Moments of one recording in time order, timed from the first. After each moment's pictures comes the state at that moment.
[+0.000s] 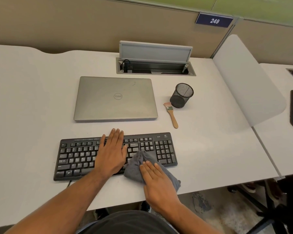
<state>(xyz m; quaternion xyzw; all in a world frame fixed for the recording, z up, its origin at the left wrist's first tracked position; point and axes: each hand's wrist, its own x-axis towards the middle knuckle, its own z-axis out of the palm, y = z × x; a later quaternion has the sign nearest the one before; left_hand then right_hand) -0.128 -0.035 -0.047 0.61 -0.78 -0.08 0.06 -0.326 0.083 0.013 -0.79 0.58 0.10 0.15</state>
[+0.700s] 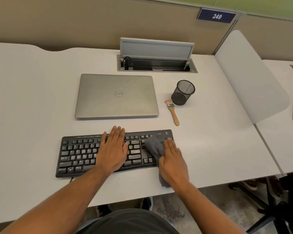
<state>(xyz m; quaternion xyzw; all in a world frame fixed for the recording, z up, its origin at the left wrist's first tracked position) -0.126 -0.034 -0.046 0.61 -0.79 -0.08 0.04 -0.373 0.032 0.000 -0.66 0.72 -0.02 0.21</state>
